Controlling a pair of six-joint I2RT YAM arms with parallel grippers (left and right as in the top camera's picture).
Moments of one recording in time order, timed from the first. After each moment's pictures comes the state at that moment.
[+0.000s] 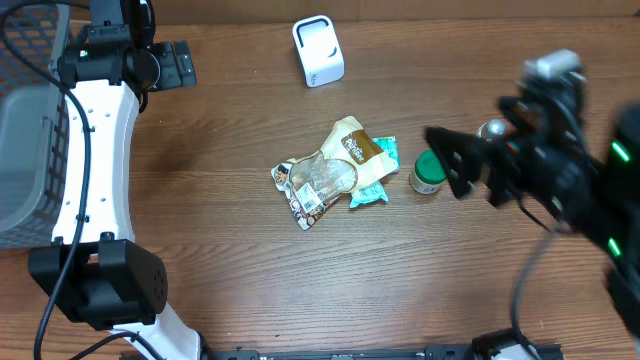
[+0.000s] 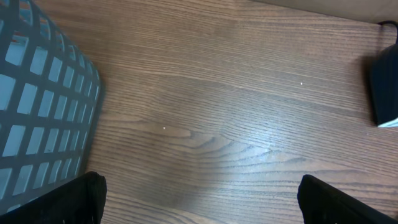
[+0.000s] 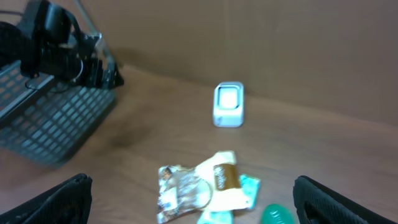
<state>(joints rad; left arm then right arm) 0.07 1.86 1.89 -0.98 -0.11 -0.14 0.26 1.08 1.76 -1.10 -0.26 0.07</state>
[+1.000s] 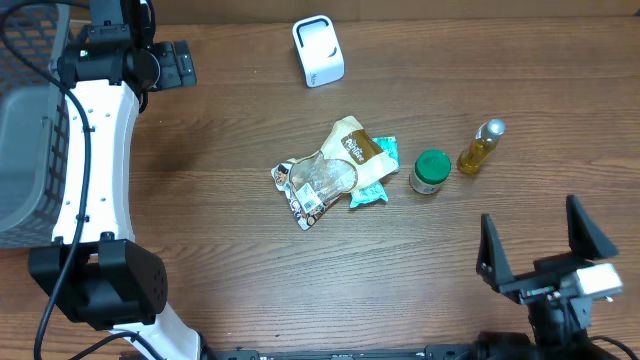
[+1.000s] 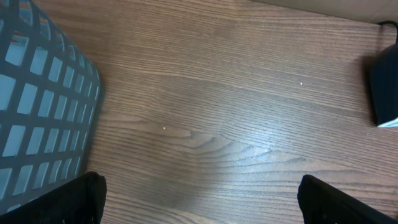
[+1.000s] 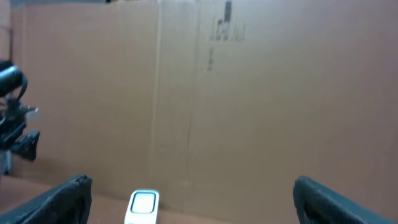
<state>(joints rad) 0.07 1.86 1.89 -0.98 -0.11 -0.14 -0.05 0.02 0.49 -0.12 -0.27 0.02</state>
